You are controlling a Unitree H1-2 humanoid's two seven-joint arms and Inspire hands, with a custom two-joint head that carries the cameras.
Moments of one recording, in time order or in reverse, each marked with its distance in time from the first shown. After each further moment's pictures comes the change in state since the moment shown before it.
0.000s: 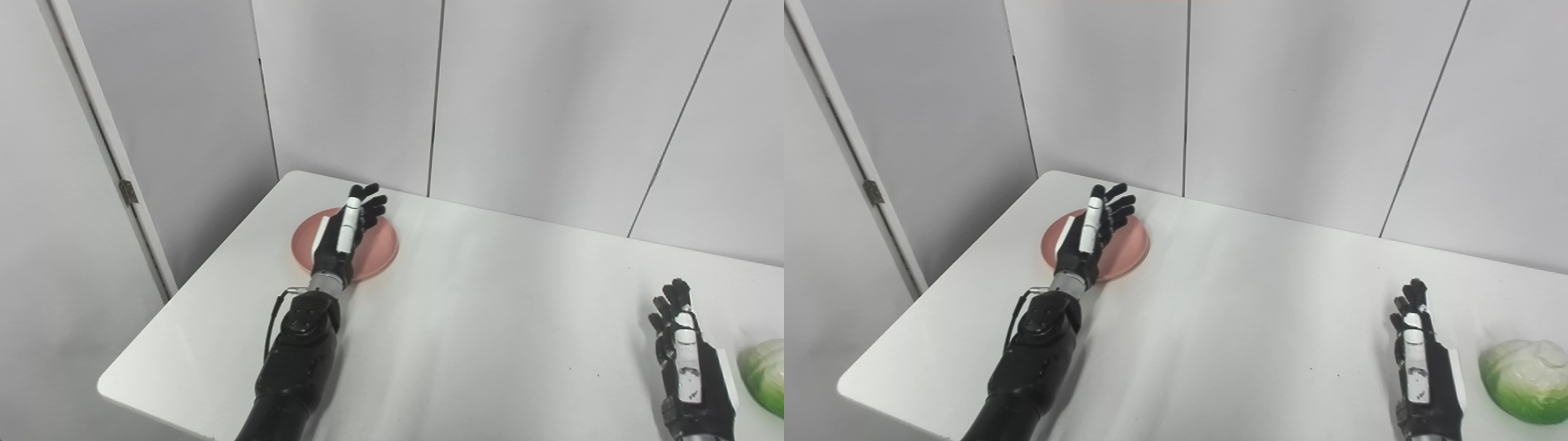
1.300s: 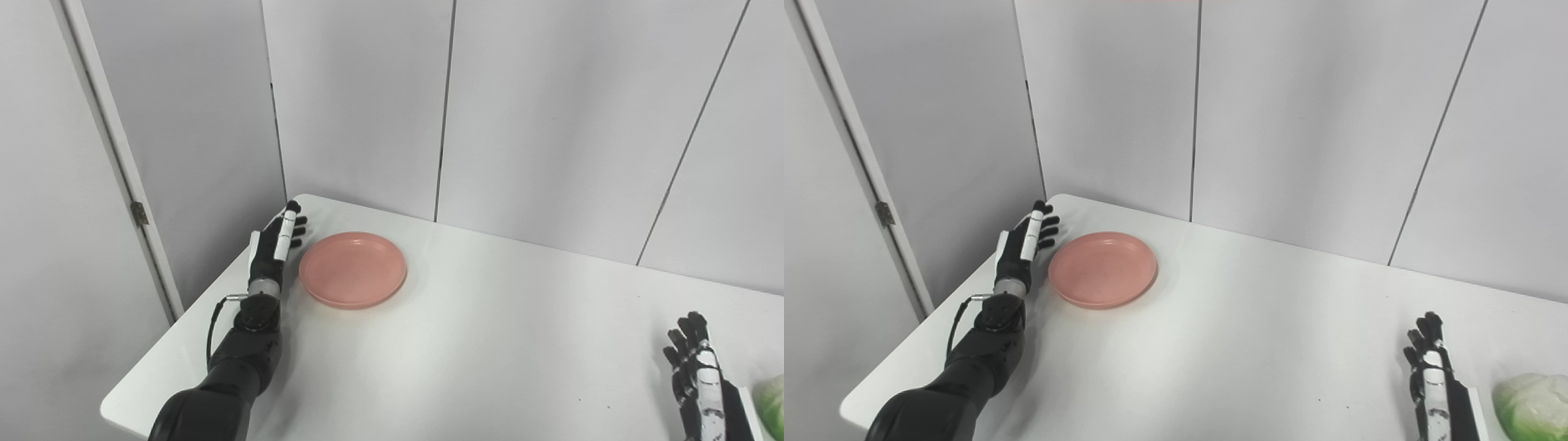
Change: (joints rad) left arm -0.192 0.216 -0.040 0.579 0.066 -0.243 0.141; right arm 0.037 -0.021 -0.004 -0.055 0.021 0.012 0.024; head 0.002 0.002
